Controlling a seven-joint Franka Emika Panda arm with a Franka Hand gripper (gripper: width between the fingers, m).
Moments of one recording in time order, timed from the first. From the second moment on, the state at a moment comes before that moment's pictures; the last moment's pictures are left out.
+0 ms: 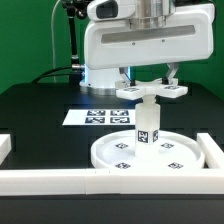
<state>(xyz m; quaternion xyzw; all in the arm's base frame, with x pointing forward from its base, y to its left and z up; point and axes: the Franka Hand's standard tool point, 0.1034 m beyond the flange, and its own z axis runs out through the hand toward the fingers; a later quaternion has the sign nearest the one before) 0.559 0.035 0.121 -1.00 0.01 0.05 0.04</state>
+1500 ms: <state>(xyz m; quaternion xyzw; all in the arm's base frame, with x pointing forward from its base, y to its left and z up) 0.557 0.030 0.104 -1.00 -0.01 0.06 0.04</state>
